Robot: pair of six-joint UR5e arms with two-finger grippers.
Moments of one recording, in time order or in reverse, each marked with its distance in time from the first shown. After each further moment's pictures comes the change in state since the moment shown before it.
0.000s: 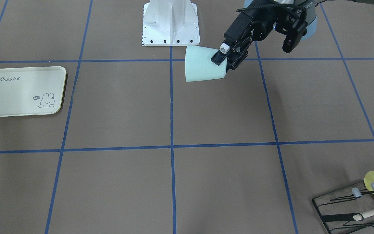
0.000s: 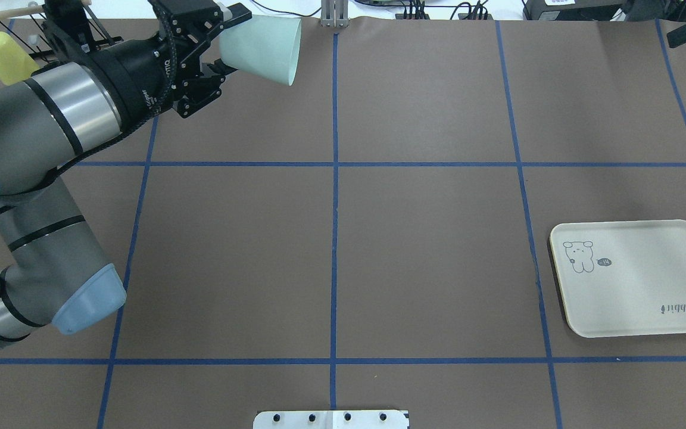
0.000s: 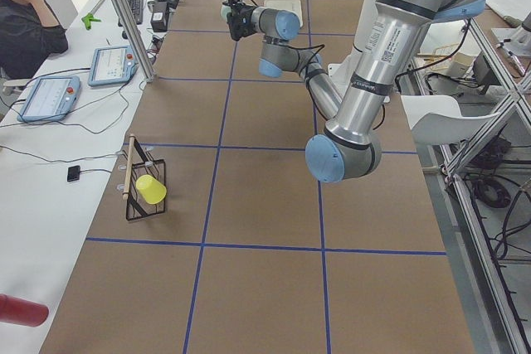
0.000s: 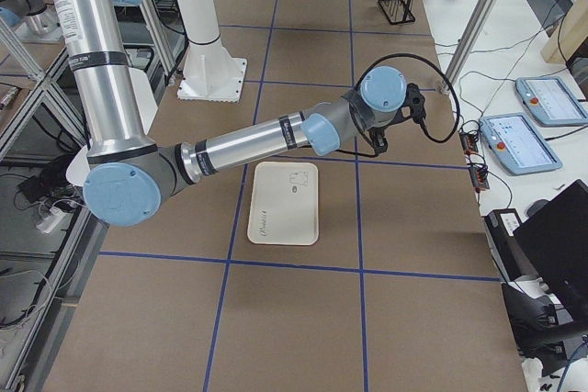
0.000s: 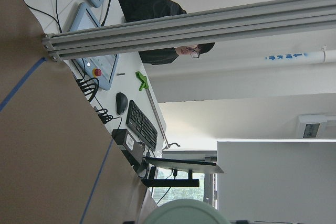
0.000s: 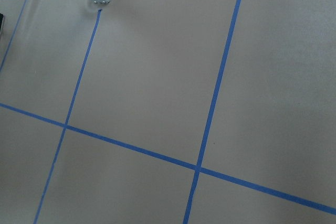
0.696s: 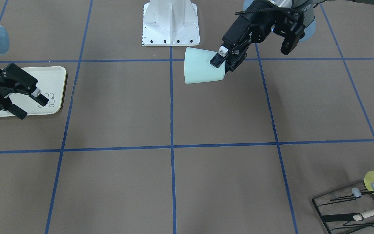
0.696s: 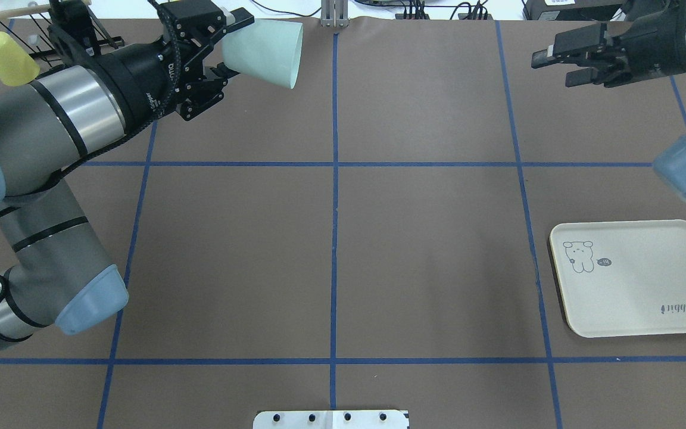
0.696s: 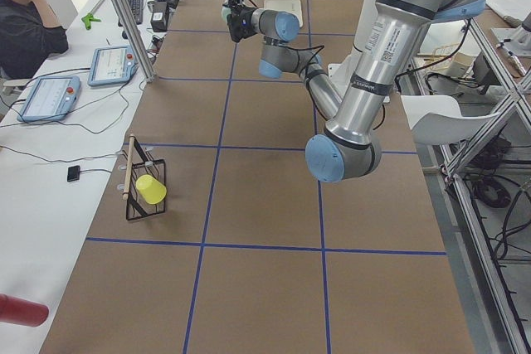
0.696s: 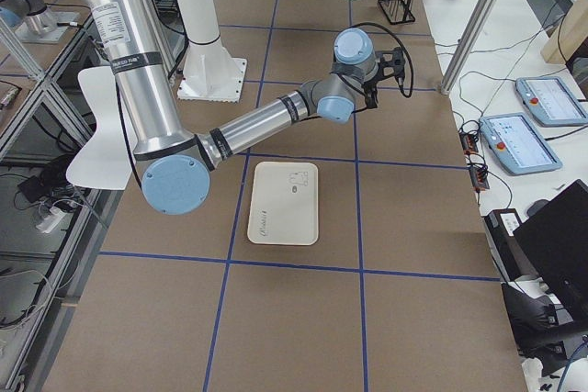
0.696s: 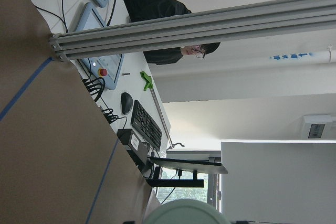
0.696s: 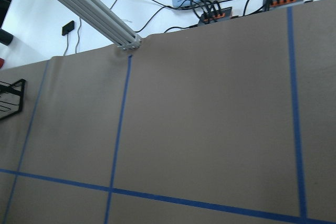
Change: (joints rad) left arm 0.011 -0.003 0.007 -0.002 0.008 -0.011; right arm -0.331 -0.001 0.004 0.646 -0.350 0.797
